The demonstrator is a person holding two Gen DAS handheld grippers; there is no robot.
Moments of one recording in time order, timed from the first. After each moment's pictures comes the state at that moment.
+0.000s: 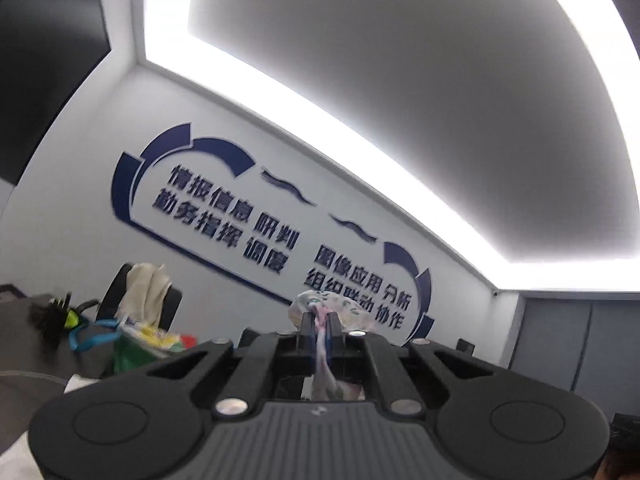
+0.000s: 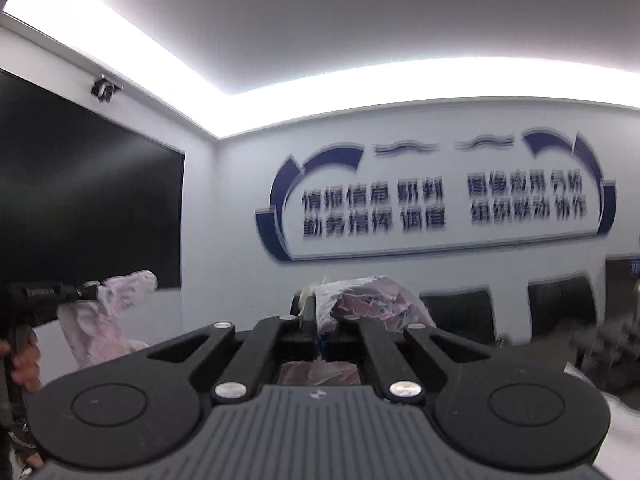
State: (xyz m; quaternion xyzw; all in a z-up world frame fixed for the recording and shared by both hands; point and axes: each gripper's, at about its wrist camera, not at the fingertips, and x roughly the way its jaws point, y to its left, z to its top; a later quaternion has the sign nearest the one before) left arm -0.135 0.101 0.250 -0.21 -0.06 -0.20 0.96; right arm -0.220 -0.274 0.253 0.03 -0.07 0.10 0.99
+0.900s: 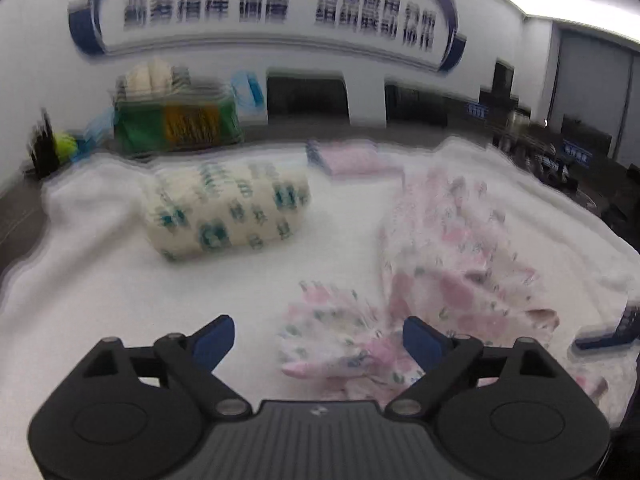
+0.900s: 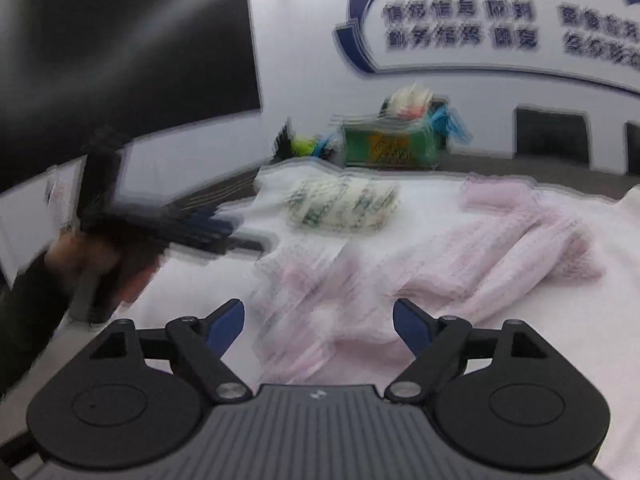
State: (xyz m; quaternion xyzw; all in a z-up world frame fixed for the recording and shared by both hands) left arm 0.007 0.009 0.039 0.02 0.33 -0.21 0.92; right arm -0.144 -0.203 0.050 0.00 0.26 0.27 0.93
